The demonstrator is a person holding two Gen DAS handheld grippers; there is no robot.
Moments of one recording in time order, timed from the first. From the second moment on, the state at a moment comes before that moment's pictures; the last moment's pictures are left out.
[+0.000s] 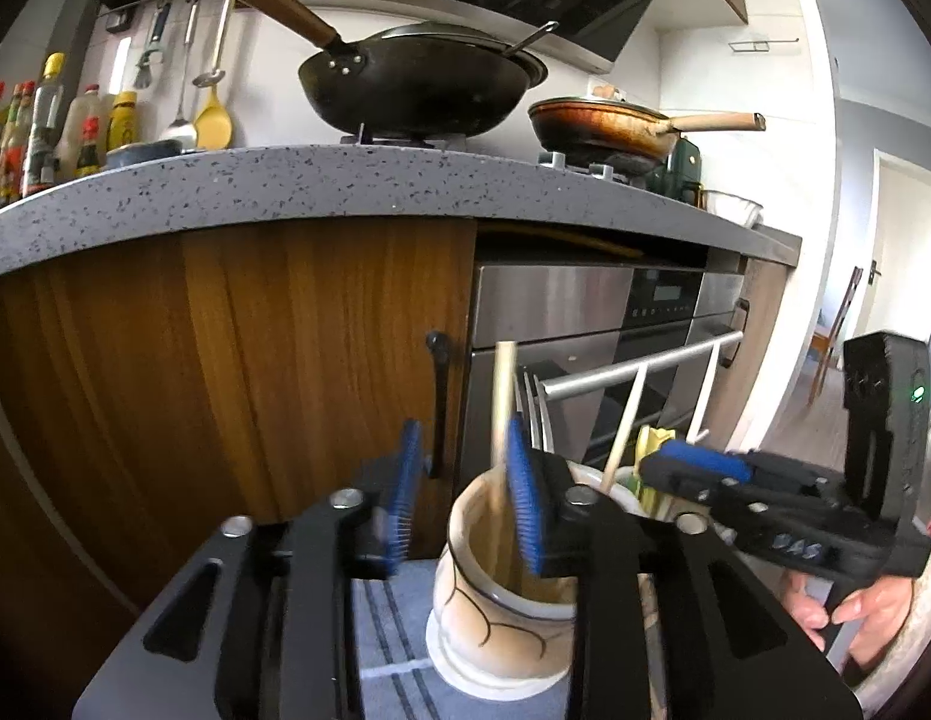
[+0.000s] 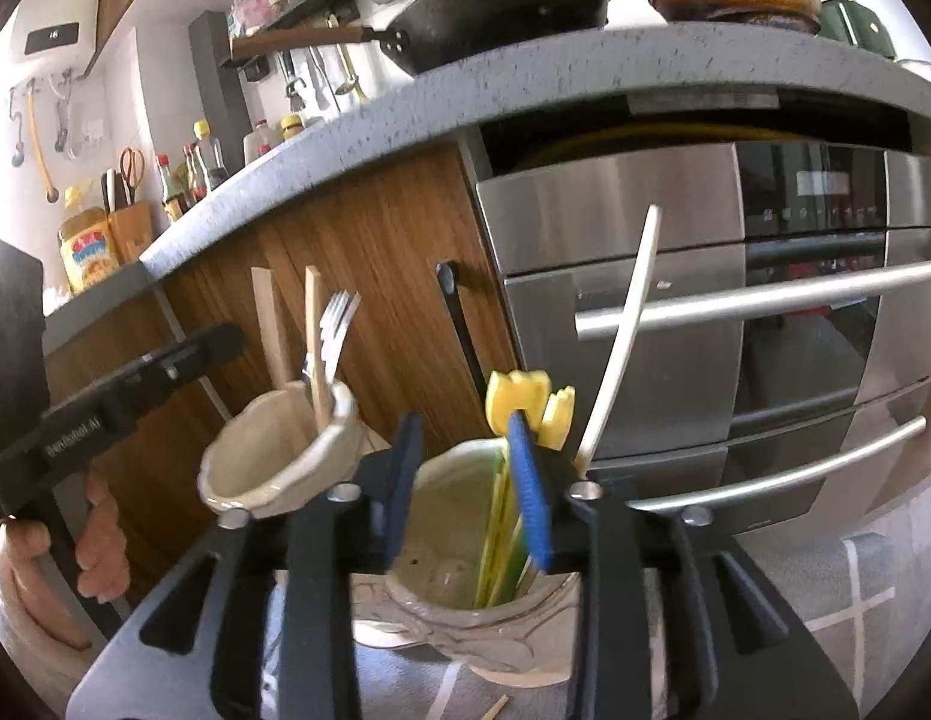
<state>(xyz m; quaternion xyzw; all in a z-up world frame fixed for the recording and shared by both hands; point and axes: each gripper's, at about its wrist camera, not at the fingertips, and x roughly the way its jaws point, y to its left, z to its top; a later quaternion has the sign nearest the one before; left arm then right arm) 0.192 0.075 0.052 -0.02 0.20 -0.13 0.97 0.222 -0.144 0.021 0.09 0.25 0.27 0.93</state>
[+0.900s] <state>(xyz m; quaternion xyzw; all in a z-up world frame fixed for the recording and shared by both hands) 0.088 0.024 0.024 -0.01 0.27 -0.14 0.95 0.096 -0.241 0.016 0.06 0.29 0.15 0.94</state>
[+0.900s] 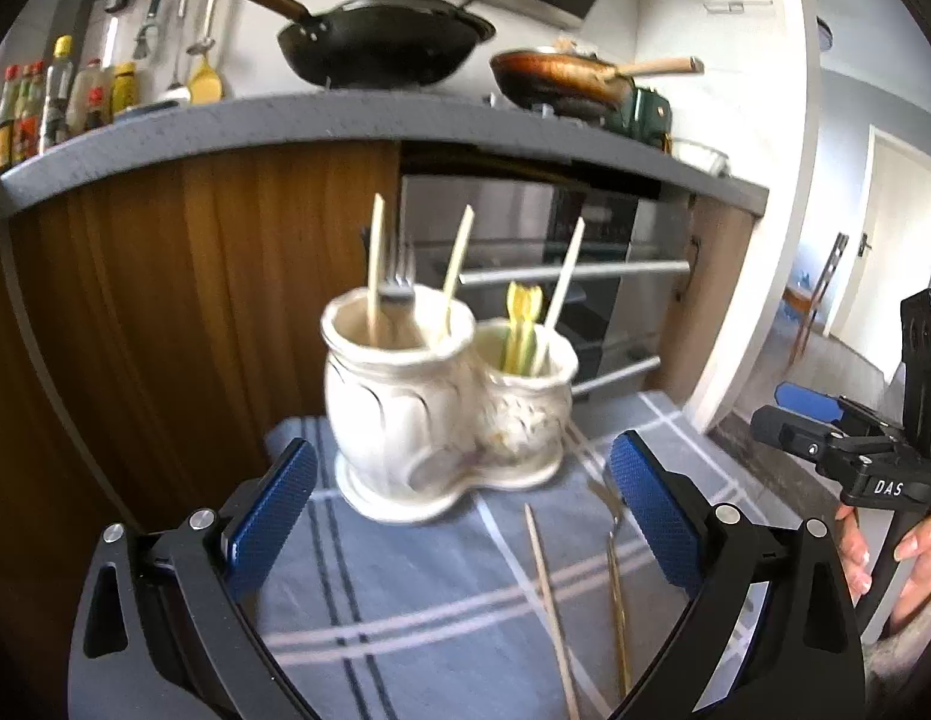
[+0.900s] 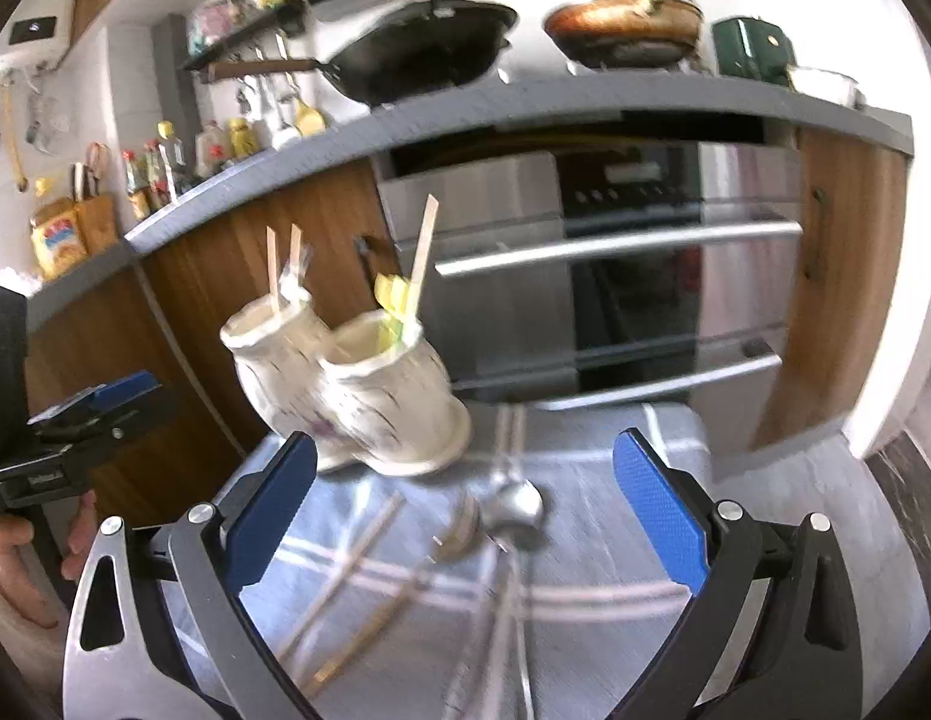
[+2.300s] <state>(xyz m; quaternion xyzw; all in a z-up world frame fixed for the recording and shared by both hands) 0.133 -0.049 -0.093 0.08 0.43 -0.19 0.88 0.131 -0.221 -0.086 -0.04 0.44 0.14 0.88</state>
